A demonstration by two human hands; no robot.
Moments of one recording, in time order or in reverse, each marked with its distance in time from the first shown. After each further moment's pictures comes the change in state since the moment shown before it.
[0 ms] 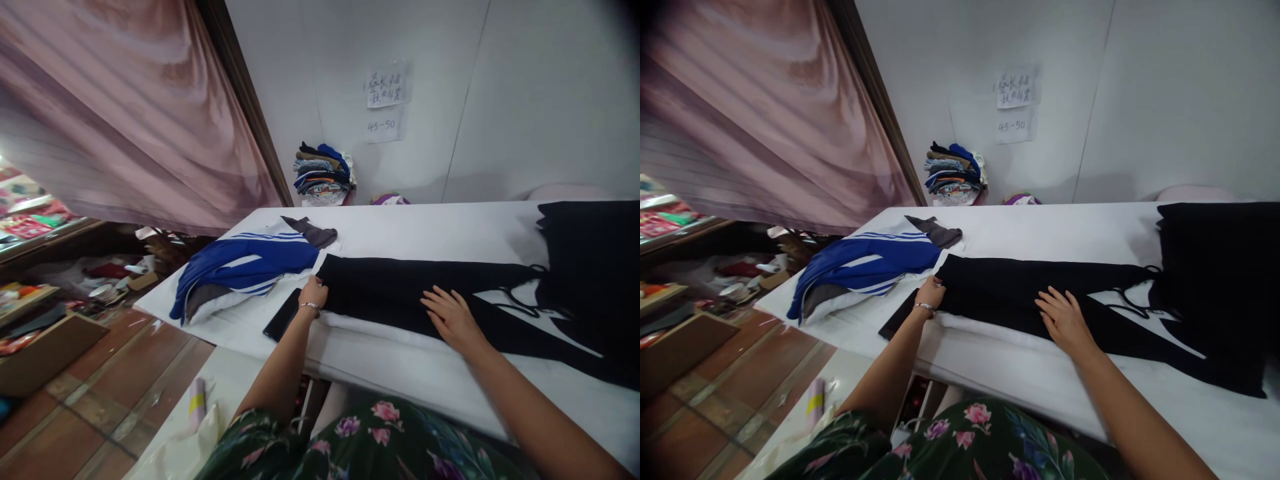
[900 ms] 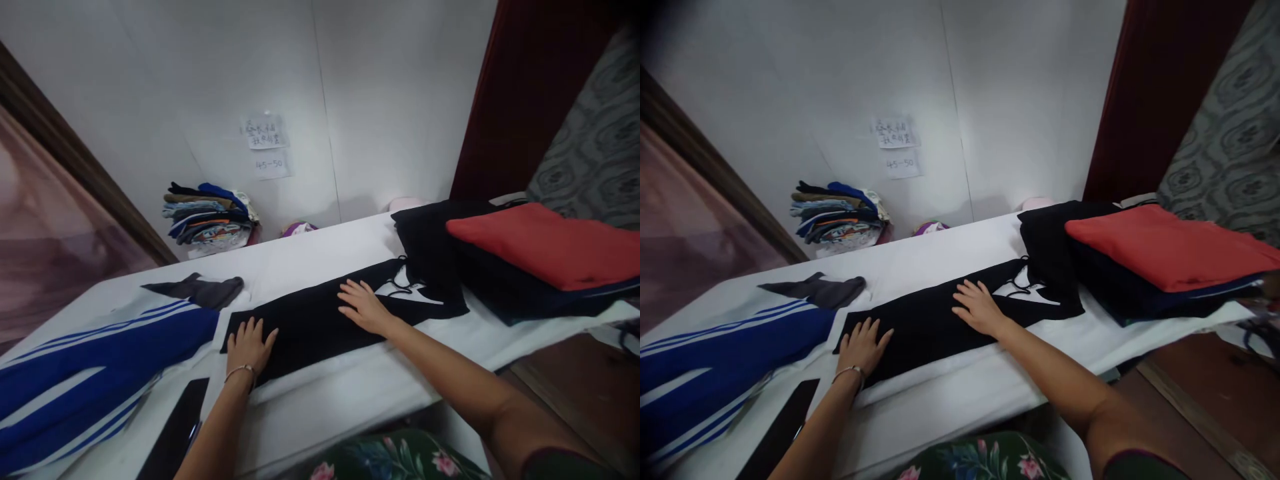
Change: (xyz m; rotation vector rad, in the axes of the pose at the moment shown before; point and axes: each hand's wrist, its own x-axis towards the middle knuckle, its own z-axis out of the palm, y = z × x) left_hand 0.019 0.038 0.037 0.570 0.062 0.576; right_hand 0.050 -0.016 -0.043 0.021 -0.089 0.232
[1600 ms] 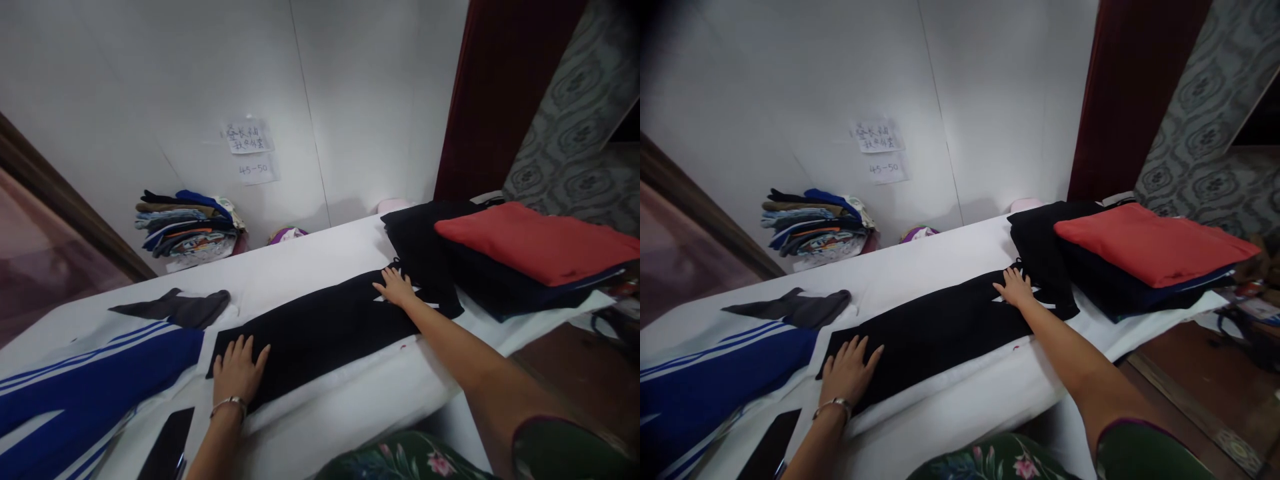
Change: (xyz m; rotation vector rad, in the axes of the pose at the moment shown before) left_hand 0.000 -0.005 0.008 -0.045 0.062 0.019; right_hand -0.005 0.137 -0.006 -0.301 -0.162 0.724
